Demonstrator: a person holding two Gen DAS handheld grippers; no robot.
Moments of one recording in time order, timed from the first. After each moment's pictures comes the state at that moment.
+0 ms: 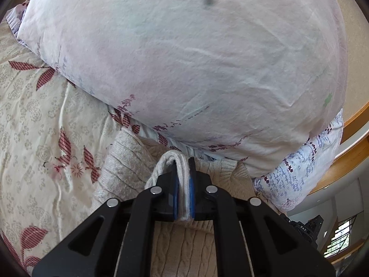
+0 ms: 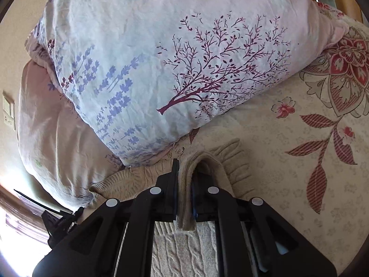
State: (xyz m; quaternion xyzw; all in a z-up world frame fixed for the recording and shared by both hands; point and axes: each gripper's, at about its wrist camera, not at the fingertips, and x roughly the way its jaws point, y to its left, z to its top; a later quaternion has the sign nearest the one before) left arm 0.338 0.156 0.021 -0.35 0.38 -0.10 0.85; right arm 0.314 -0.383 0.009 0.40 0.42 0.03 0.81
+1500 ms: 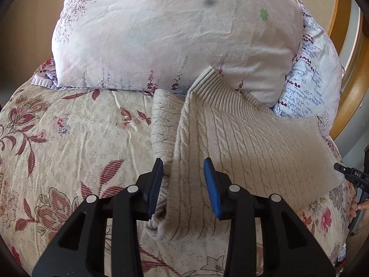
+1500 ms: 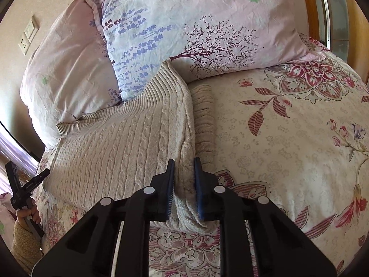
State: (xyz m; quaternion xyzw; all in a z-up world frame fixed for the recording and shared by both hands) left arm 0.223 0.144 0.025 -0.08 0.38 -0.08 0.92; right arm 0.208 -0.365 0.033 0.23 0.45 0.04 0.86
